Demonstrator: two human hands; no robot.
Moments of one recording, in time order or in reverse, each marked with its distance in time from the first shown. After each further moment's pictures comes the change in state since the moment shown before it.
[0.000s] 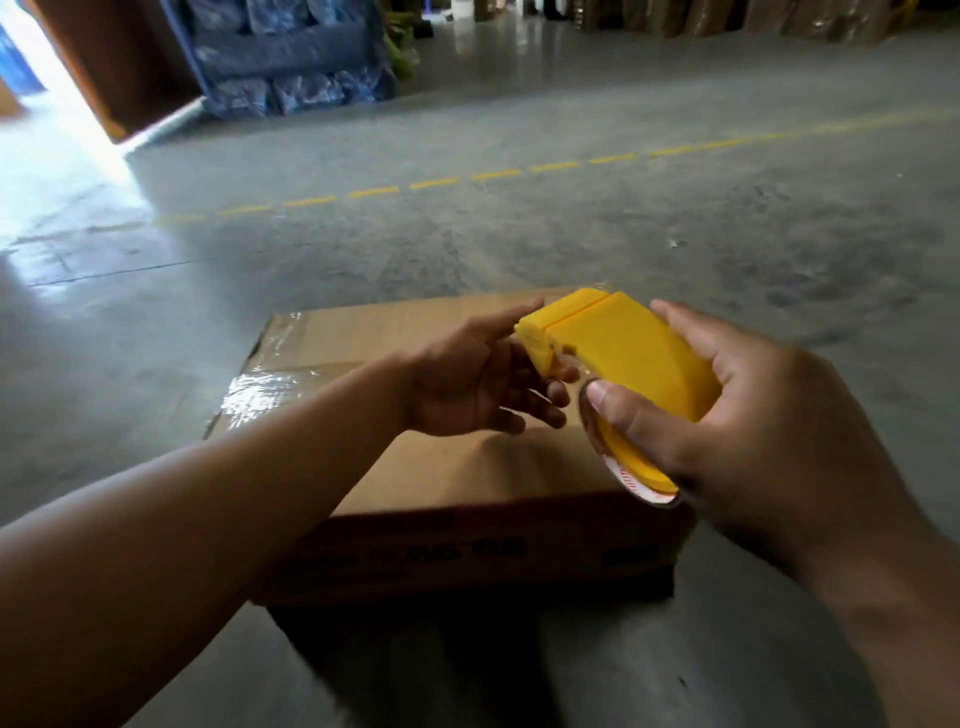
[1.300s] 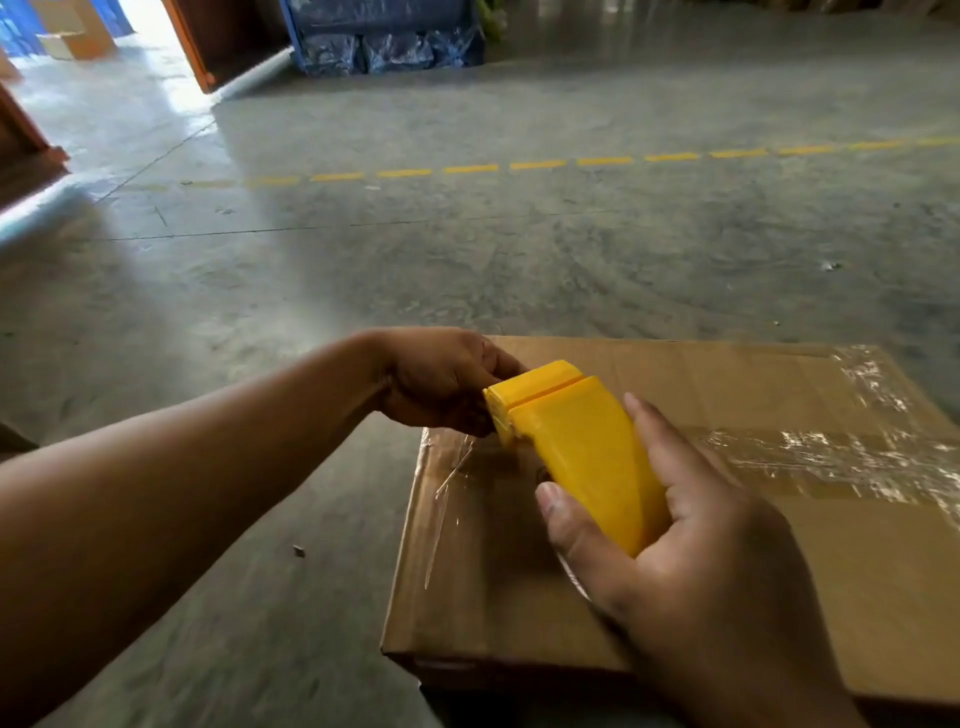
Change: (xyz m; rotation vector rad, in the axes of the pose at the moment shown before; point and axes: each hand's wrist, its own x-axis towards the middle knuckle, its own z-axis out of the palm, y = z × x) left_hand -0.121 0.006 -0.224 0.094 0.043 -0.120; right_hand 0.028 -0.147 0.188 0.087 -0.146 0.042
